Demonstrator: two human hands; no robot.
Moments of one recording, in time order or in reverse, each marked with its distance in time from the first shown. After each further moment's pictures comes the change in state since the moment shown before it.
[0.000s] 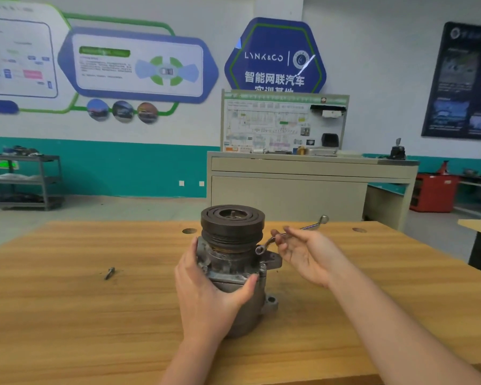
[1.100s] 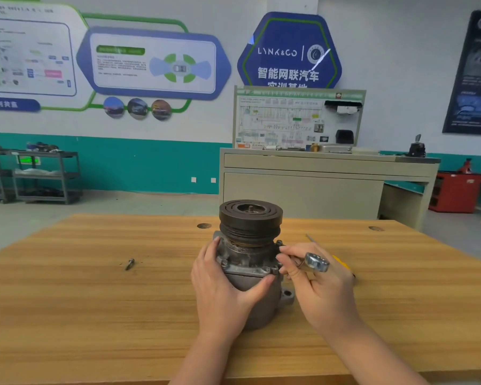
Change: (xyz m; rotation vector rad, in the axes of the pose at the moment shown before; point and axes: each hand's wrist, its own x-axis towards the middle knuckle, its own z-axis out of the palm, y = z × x) left_hand -0.006 -0.002 -0.010 0.044 -0.041 -0.035; right_hand -0.043 0.065 -0.002 -1.175 -0.045 -1.513
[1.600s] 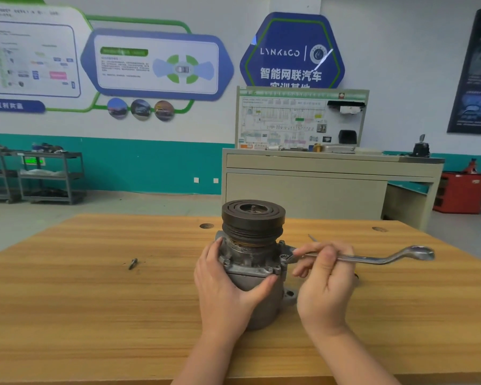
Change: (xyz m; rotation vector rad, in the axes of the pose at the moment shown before) left_hand 0.000 0.002 0.000 0.004 -0.008 -0.017; right_hand 0.000 -0.005 0.026 0.258 0.426 0.316
